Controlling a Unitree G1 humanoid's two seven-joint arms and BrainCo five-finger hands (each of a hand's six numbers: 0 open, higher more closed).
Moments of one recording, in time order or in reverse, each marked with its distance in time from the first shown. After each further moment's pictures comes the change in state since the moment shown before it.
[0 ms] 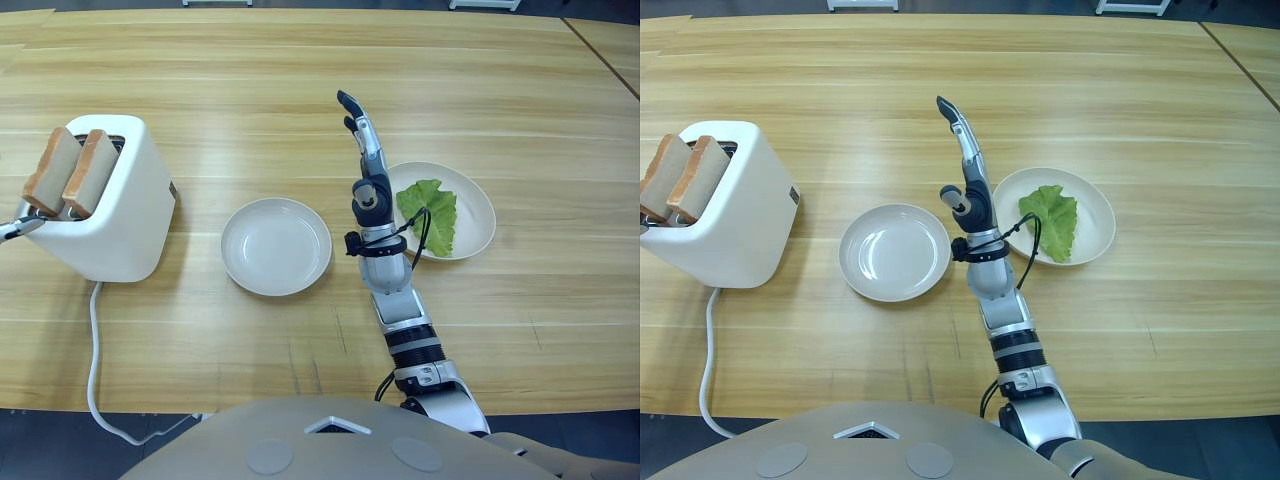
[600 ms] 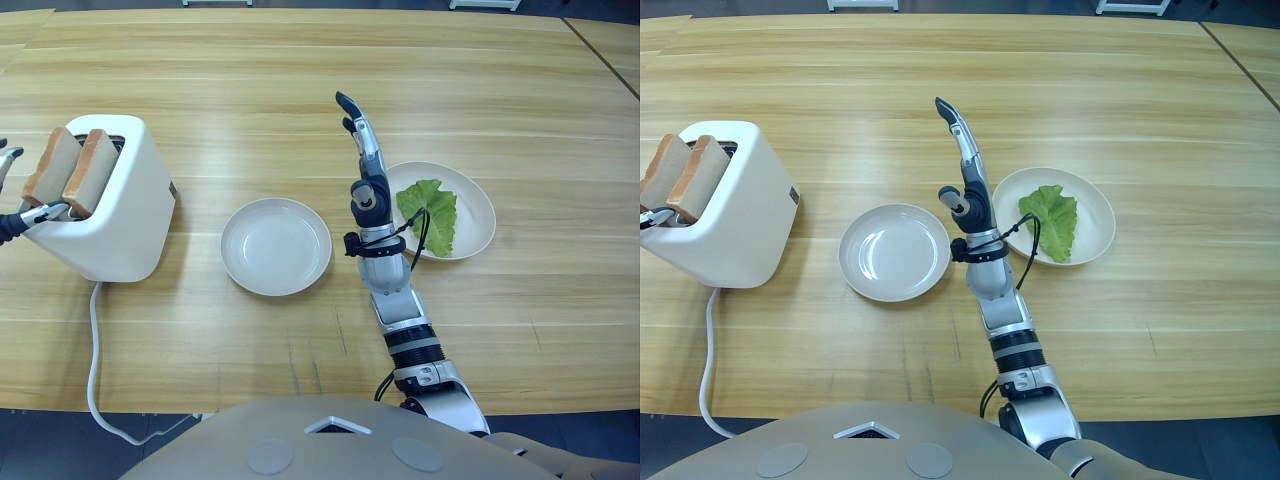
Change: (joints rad) left arm -0.076 -0.024 -0.159 -0.063 -0.003 0.206 -0.022; right arm 0.000 0.003 0.003 0.007 -0.004 -0.002 -0.002
